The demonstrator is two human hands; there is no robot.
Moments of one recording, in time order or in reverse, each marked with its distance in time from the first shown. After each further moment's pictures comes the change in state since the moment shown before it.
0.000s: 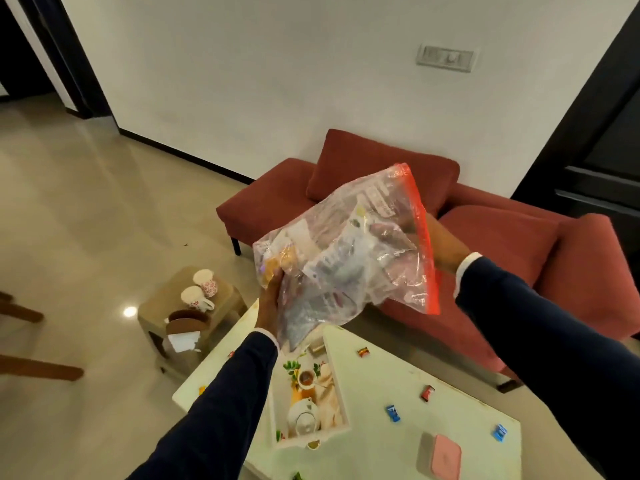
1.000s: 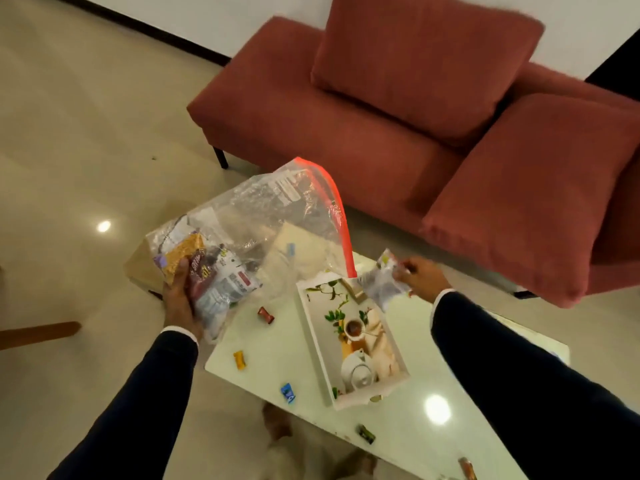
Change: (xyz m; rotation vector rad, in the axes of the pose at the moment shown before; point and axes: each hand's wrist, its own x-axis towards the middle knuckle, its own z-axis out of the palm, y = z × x) left_hand 0.179 0.081 -0.314 -0.009 0.431 -0.086; right_hand 0.135 0.195 0.286 -0.070 -0.038 0.690
